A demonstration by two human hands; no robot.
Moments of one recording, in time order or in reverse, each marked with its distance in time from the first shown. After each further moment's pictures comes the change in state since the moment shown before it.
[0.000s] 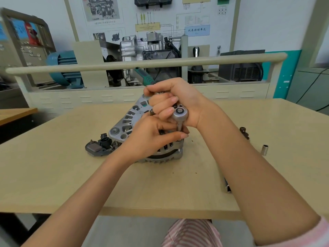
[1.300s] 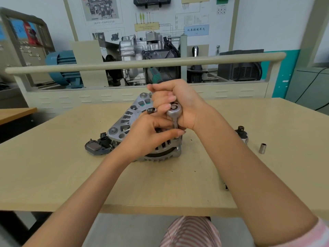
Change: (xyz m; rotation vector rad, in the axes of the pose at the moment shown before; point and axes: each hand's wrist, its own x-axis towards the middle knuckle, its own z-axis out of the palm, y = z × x) left_hand -0.002 -0.005 0.000 -0.055 0.064 -0.031; right_hand -0.001 0.007 0.007 0.134 0.190 -0.173
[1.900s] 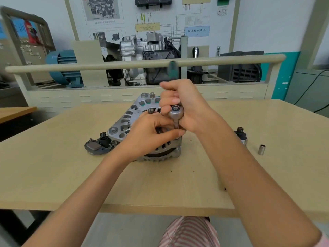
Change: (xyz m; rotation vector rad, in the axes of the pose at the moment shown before) left_hand 0.001 0.001 0.001 0.035 0.014 -0.008; right_hand -0.007 0.003 -0.001 -0.081 0.216 -0.221
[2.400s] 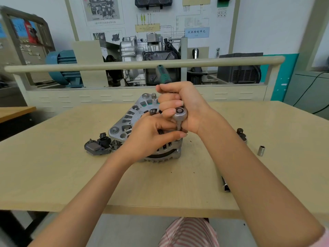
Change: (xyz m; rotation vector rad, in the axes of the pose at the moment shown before) left_hand 0.000 0.001 0.002 0.005 -0.003 0.030; right_hand 0.002 -0.005 -0.005 0.061 -0.213 0.180
